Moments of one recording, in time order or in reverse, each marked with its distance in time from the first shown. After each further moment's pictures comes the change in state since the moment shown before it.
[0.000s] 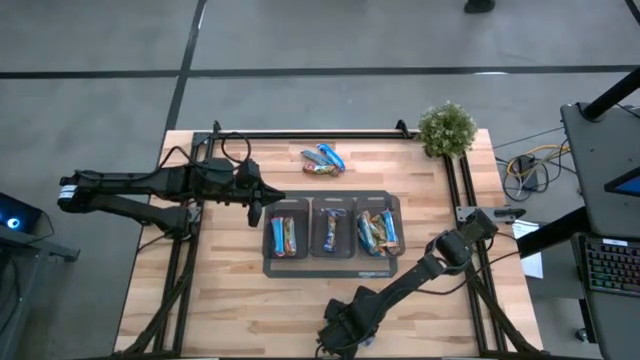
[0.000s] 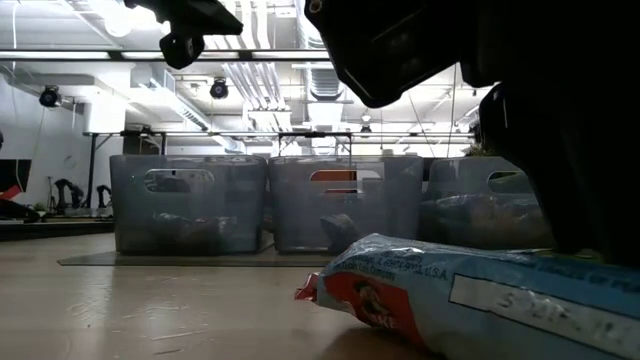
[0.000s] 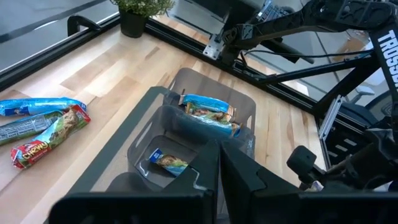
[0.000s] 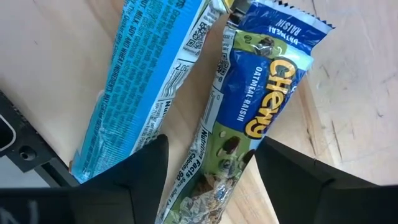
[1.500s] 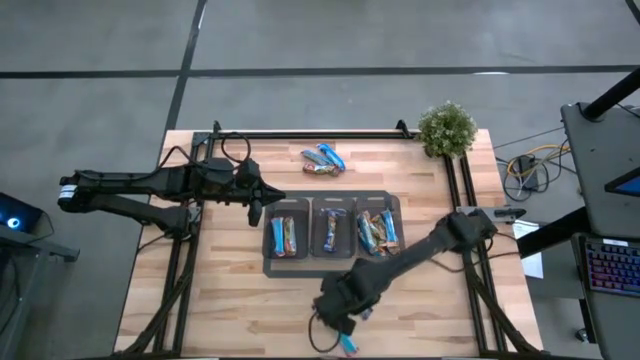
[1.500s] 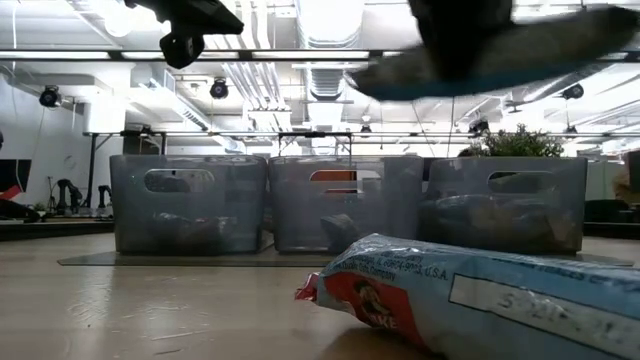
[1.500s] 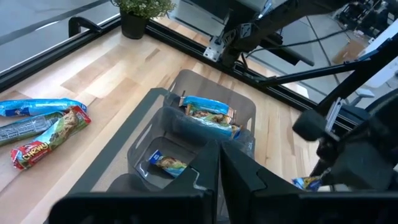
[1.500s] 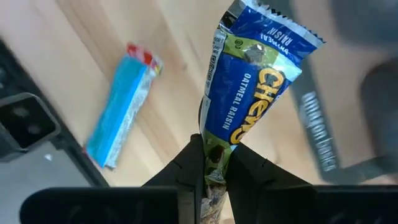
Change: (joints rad) left arm 0.000 0.000 0.000 0.006 -0.004 -0.005; right arm -0.112 -0.172 0.090 -0.221 0.062 -0.134
